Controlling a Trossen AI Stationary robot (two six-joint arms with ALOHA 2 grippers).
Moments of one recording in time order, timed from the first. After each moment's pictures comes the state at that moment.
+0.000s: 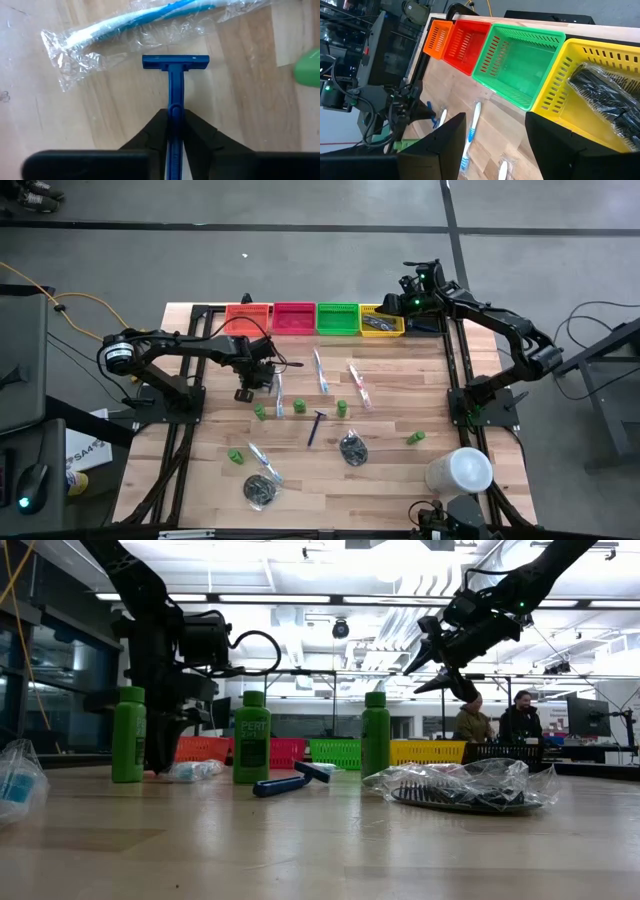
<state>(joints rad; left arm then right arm) 0.39 1.46 0.68 -0.57 0.15 0.59 -1.02 1.44 0.93 -0.20 -0.68 0.55</state>
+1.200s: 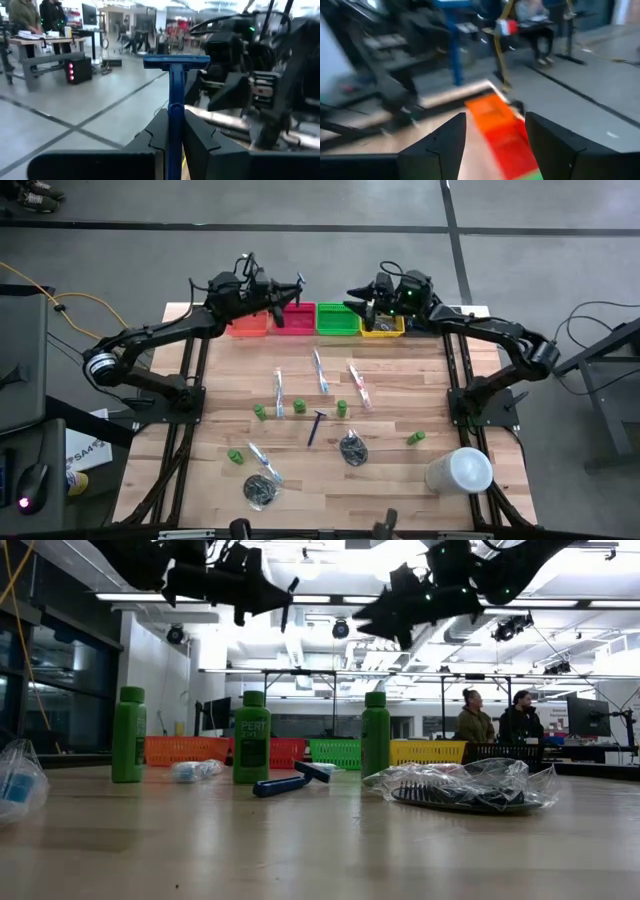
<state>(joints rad) 0.67 1.29 0.88 0.52 0.28 -0.11 -0.68 1.45 0.93 0.43 -0.42 0.14</state>
